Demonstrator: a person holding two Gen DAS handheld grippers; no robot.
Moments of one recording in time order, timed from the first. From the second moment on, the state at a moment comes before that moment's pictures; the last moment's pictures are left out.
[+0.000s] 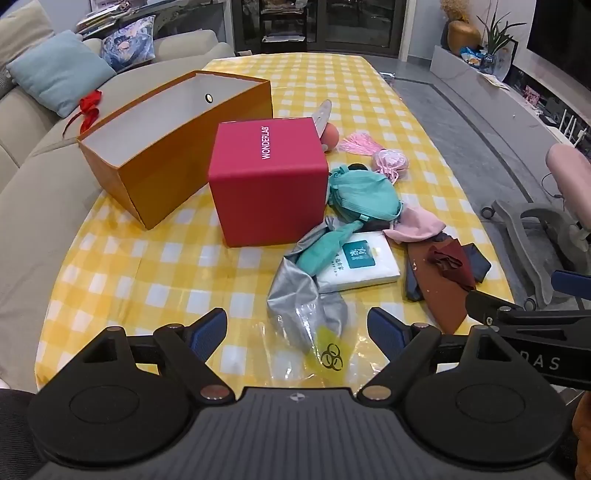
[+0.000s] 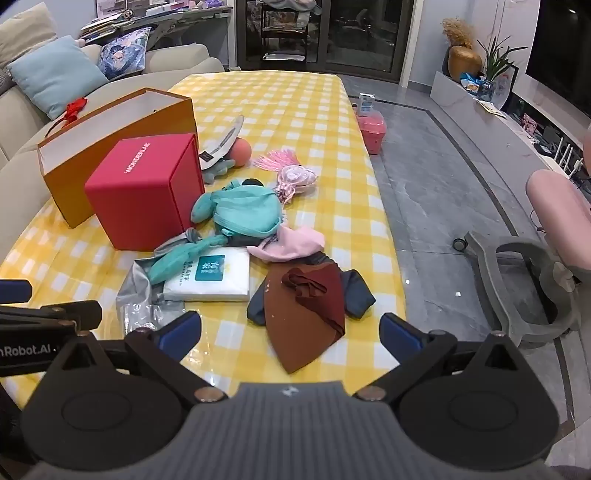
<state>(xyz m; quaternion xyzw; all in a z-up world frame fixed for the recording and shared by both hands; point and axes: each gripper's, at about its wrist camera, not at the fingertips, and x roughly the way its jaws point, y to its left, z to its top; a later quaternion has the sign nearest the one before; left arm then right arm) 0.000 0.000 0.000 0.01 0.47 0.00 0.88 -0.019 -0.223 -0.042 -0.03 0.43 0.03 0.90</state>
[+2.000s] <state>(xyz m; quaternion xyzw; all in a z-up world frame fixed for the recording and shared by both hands) -0.001 -0.003 -0.003 0.01 0.47 -0.01 0.88 -0.019 -0.221 -0.043 -0.04 0.43 0.03 0.90</state>
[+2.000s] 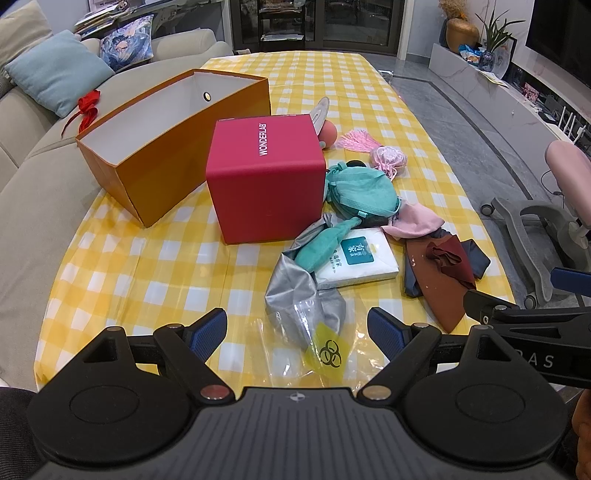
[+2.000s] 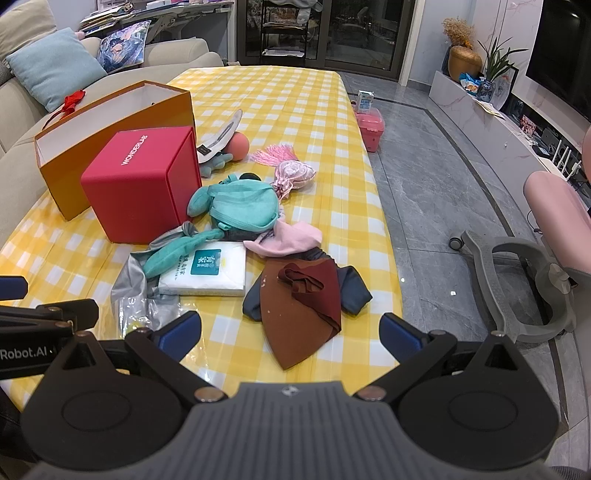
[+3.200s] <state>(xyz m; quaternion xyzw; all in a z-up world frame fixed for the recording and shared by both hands) 0.001 0.009 -0.055 0.00 0.52 -0.03 0.85 0.005 -0.230 -0.060 -0.06 0.46 0.01 0.89</state>
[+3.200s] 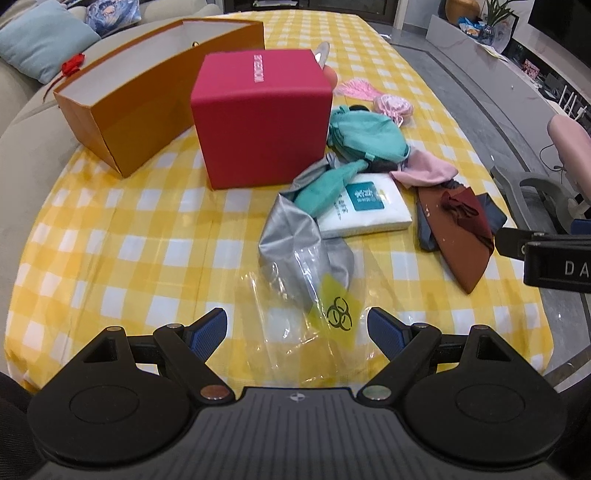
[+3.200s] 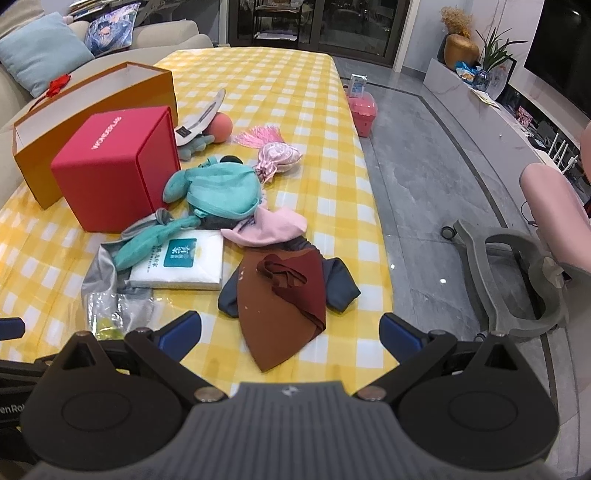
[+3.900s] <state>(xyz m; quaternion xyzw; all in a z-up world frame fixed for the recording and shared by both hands) 0.016 -0.003 -0.105 0.01 0.56 -0.05 0.83 0.040 -0.261 -0.133 0.01 0.51 0.03 0.86</state>
